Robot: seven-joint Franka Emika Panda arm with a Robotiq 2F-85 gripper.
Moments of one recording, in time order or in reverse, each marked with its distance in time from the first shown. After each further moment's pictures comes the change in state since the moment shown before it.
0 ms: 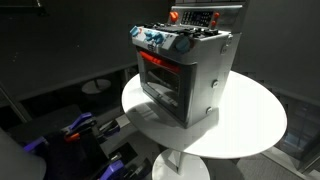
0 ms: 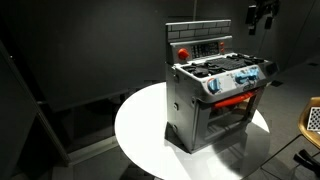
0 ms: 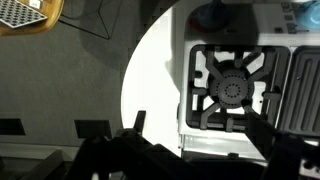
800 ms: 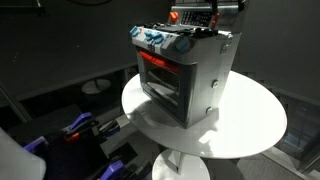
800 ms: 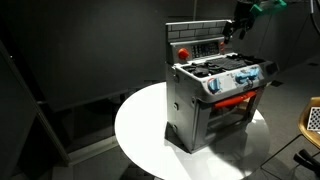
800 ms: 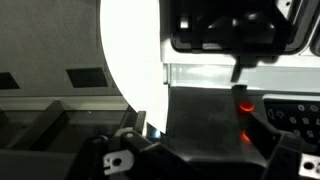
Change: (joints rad) arm 0.000 0.117 -0.005 -0.054 0.000 0.465 0.082
